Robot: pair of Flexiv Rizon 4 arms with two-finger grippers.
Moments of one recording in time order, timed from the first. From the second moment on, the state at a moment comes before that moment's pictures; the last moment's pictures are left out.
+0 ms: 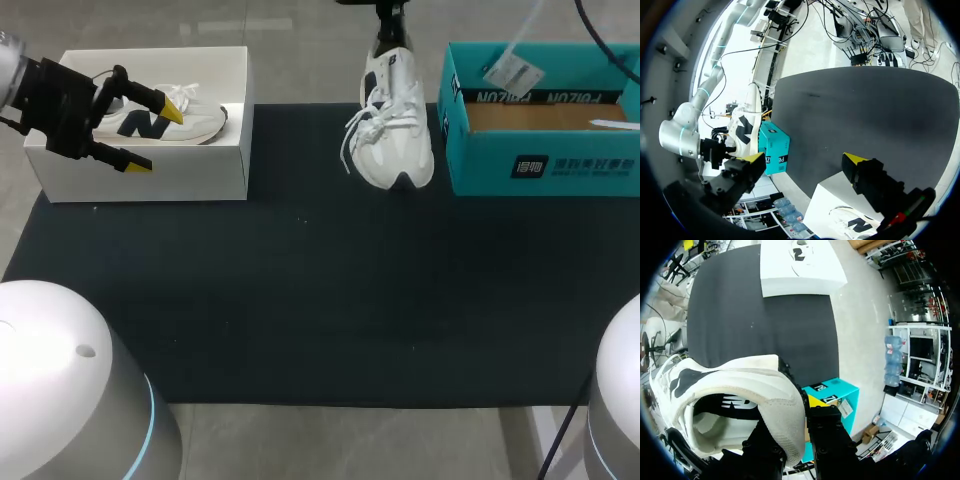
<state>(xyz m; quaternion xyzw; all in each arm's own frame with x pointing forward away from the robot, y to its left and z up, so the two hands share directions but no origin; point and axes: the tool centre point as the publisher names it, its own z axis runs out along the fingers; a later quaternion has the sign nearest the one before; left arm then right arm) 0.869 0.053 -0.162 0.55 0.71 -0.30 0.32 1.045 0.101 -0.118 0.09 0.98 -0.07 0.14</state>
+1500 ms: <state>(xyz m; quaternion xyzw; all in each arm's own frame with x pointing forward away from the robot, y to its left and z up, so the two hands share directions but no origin) 0.869 0.053 -0.162 0.55 0.71 -0.30 0.32 1.076 -0.024 -0.102 0.15 0.97 -0.14 0.13</state>
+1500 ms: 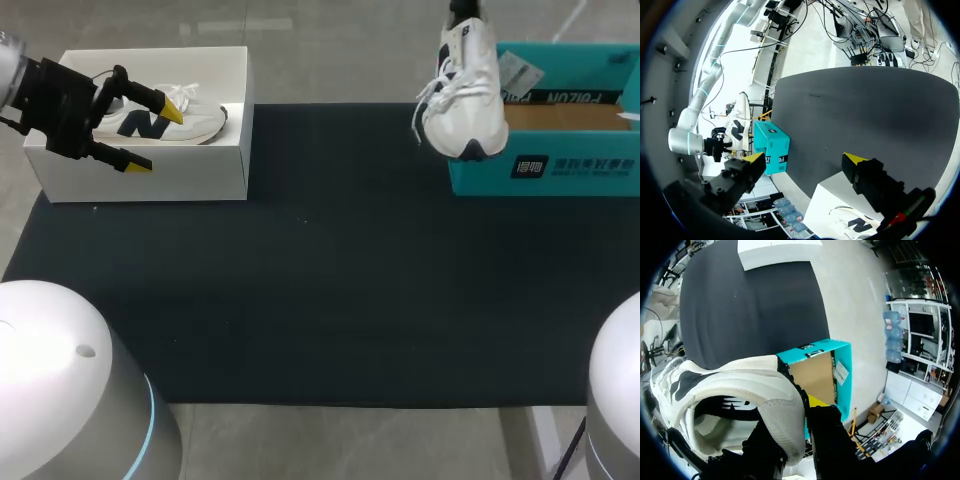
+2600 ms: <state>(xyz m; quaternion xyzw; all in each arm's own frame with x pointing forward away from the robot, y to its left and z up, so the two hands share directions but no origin) 0.869 0.053 -0.162 0.55 0.71 -0.30 0.32 1.081 -0.111 -0.107 0.16 0.97 -0.09 0.16</state>
